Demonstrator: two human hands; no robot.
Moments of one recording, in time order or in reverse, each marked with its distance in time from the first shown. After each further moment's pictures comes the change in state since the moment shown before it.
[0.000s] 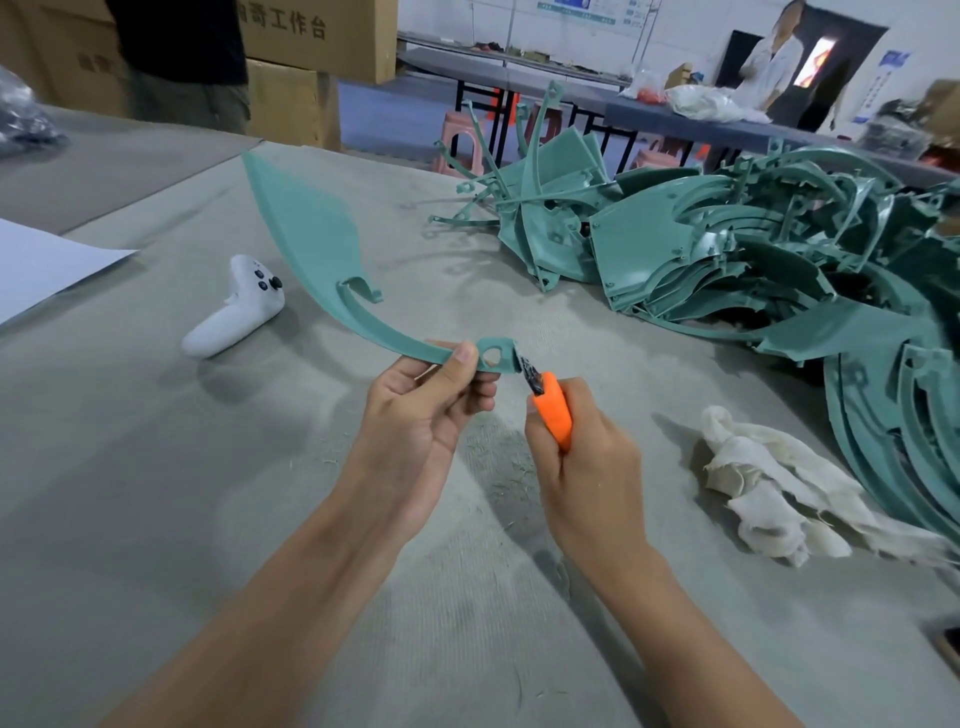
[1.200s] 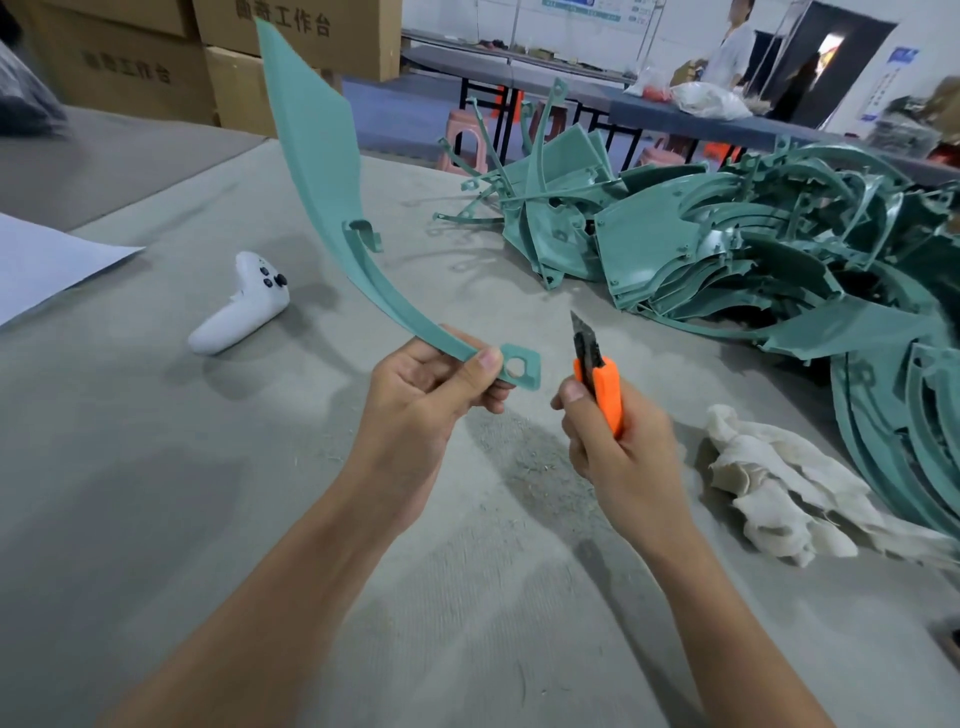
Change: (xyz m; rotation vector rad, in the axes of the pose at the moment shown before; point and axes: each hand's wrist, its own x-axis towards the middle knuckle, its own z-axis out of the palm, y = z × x) left_hand -0.003 0.007 0.000 0.260 -0.084 0.115; right_hand 0.013 0.013 -0.020 0.593 -0.224 0.304
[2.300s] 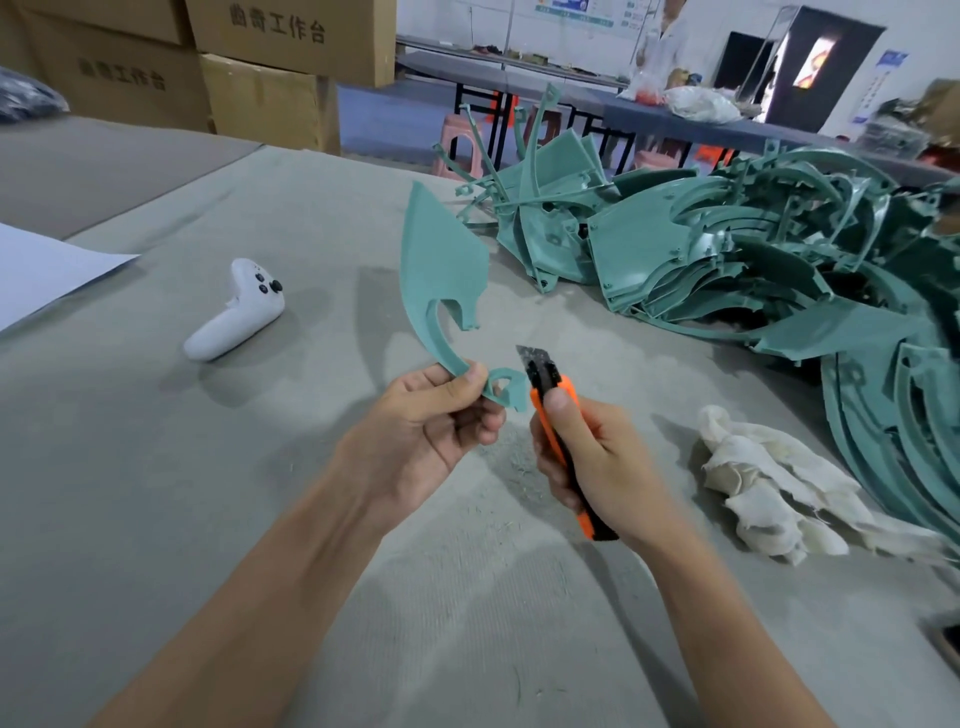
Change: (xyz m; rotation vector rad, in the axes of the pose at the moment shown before) left_hand 0.002 0.004 -0.005 -0.224 -0.141 -0.340; right_hand 0.002 0.001 -0.002 0.142 -0.276 0.200
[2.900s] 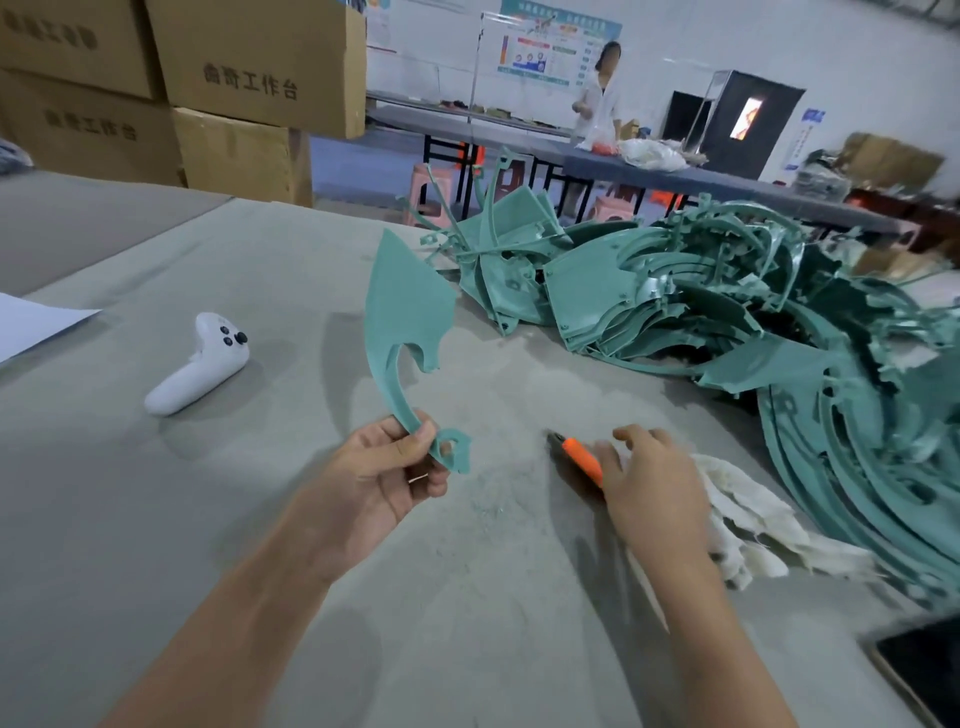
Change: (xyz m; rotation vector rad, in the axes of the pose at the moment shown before) left_hand 0.004 -0.005 -0.017 -0.012 -0.060 -0.051; right_hand -0.003 0.018 -0.061 -1.094 0.609 0.299
